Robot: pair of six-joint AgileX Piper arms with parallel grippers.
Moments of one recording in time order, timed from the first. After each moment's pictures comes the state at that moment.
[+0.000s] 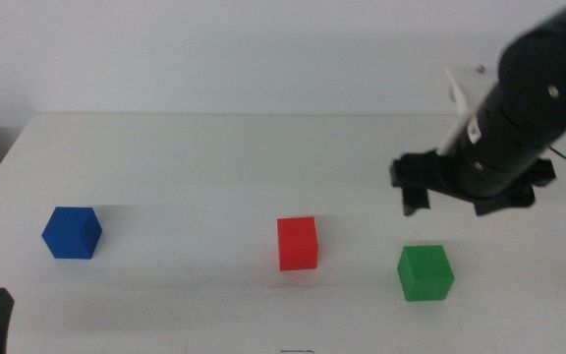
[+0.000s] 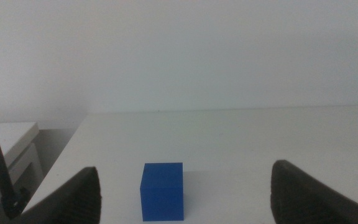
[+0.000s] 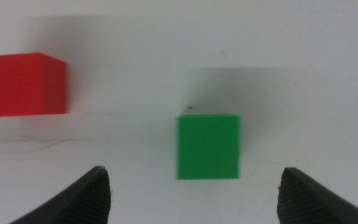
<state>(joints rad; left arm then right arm) -0.04 -0.01 0.03 0.02 0.08 -0.02 0.55 1.57 -1.30 -0.17 1.03 0.59</state>
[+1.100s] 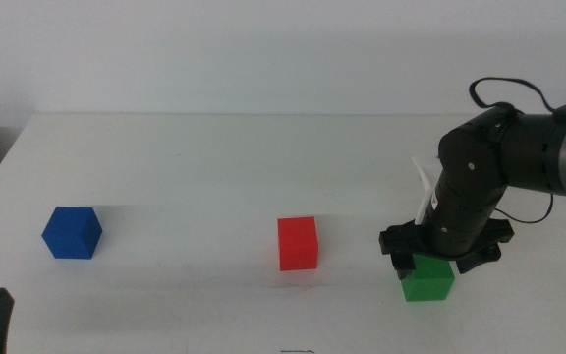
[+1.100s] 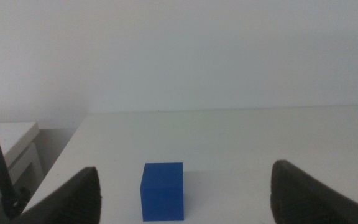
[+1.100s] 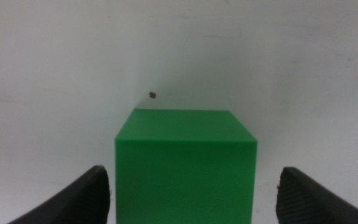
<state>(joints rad) -0.04 -0.01 0.03 0.02 0.08 -0.02 0.48 1.82 -1.18 -0.13 0.86 0.47</state>
